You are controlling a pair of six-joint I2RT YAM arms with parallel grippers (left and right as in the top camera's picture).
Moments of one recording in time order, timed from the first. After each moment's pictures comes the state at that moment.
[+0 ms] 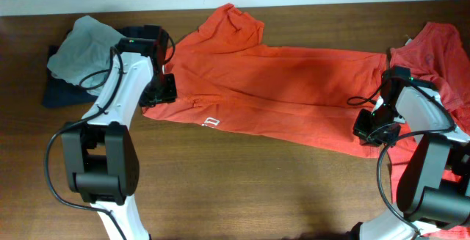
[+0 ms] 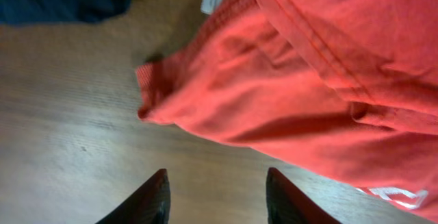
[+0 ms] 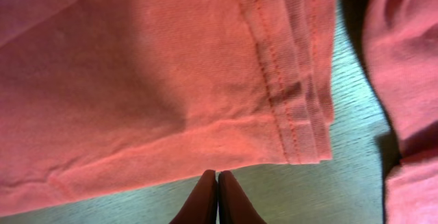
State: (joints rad) left arm -0.12 2.05 1.69 -1.18 -0.11 -0.27; right arm -0.28 1.81 1.18 -1.06 -0.04 0.25
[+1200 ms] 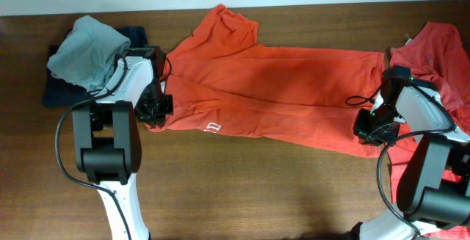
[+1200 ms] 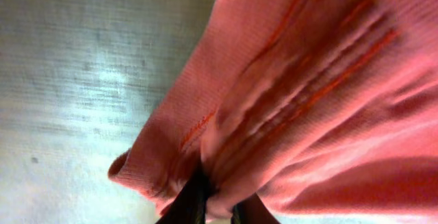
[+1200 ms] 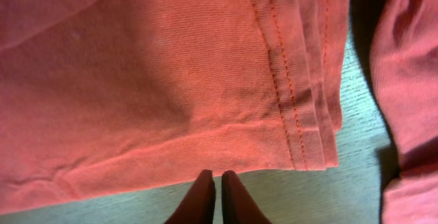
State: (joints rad) left arm -0.07 2.22 1.66 -1.26 -0.07 -0.18; right arm -0.28 1.81 1.18 -1.04 -0.05 0.21
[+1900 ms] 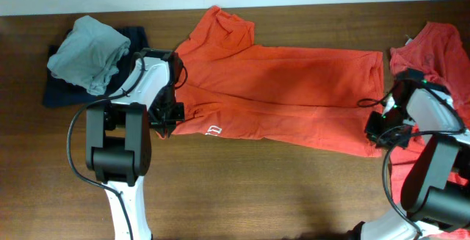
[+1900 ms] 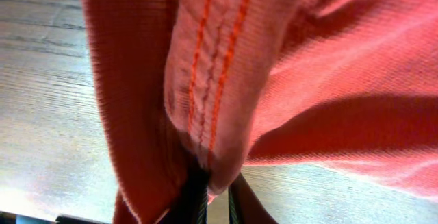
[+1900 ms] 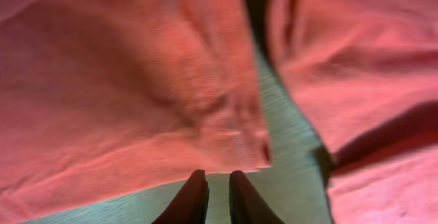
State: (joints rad) left arm -0.16 2.22 1.66 -1.39 -0.09 -0.28; right arm -0.38 1.81 1.18 -1.04 0.01 0.16
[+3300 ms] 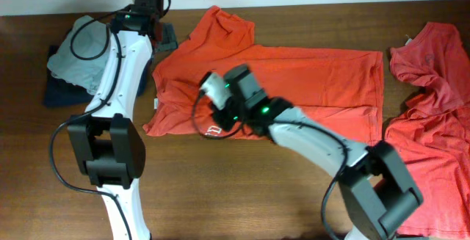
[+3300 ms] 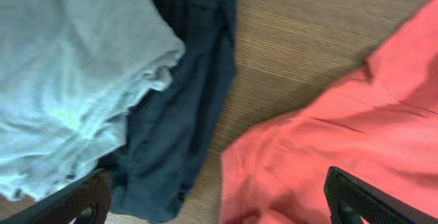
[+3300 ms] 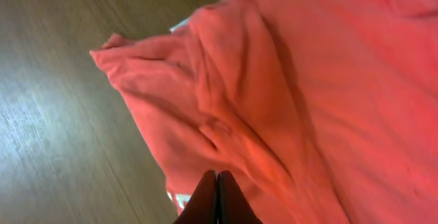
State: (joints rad) left arm -0.12 2.19 2.06 -0.96 -0.35 -0.31; right arm 0.65 1.83 1.22 -0.18 -0.23 -0.20
